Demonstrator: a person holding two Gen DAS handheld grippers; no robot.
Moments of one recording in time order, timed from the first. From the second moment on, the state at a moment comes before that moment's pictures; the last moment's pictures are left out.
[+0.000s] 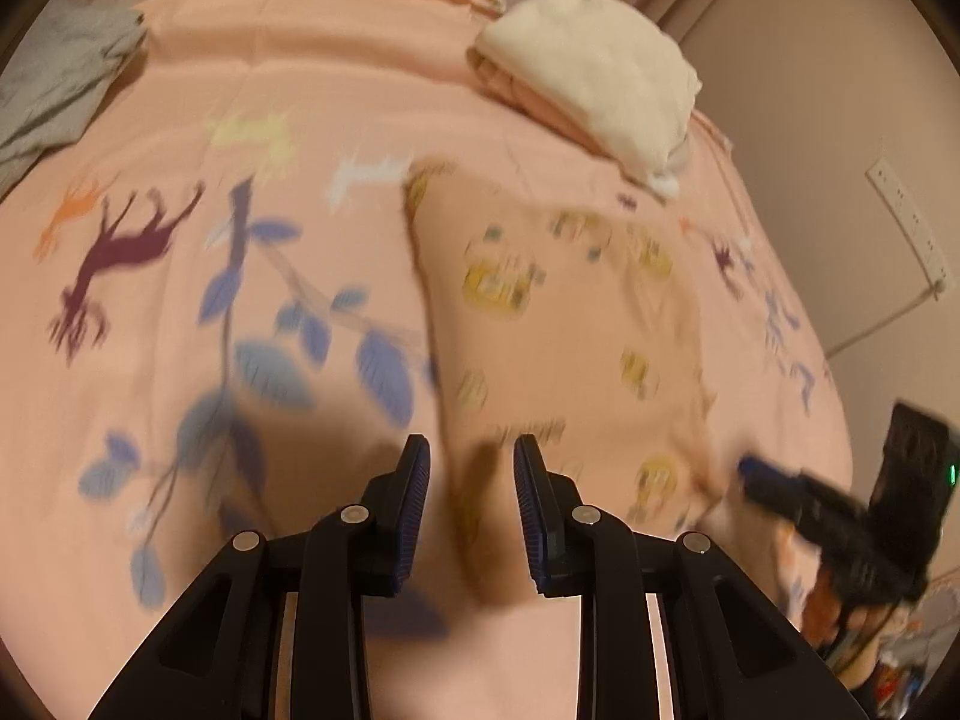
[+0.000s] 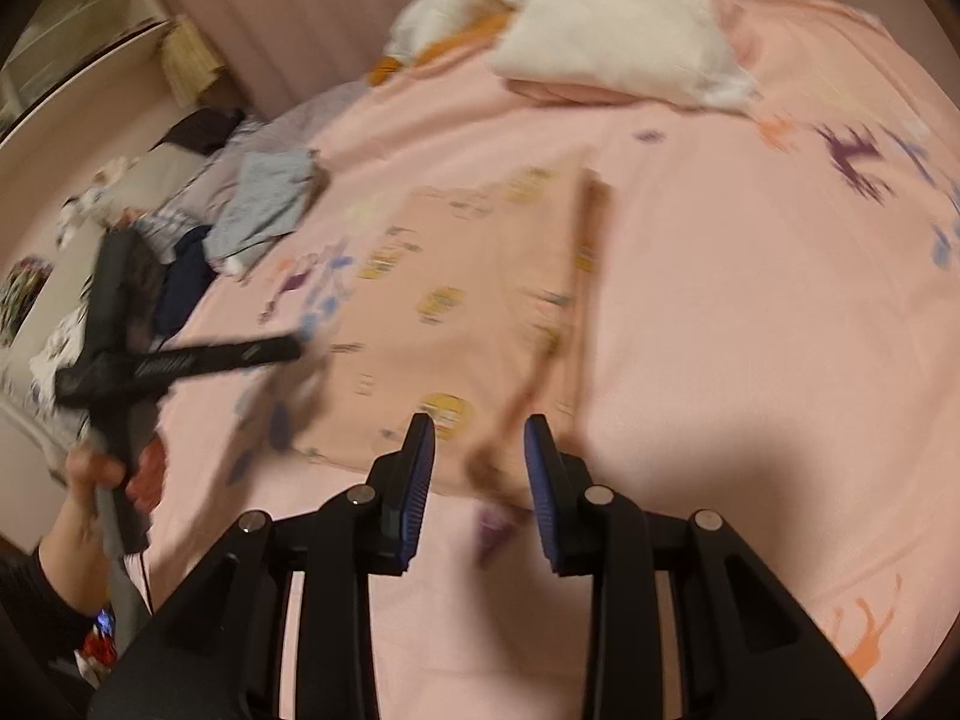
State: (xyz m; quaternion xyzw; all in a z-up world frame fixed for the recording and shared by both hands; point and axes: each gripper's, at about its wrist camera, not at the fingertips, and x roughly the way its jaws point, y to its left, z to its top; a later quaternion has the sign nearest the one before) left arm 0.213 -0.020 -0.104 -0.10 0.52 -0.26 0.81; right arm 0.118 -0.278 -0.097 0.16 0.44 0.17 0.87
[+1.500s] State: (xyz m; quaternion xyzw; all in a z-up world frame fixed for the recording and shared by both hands) left arm 0.242 -0.058 -0.137 -0.05 0.51 -0.24 0.82; right arm 0.238 -0.285 -0.116 0.19 0.44 0.09 0.87
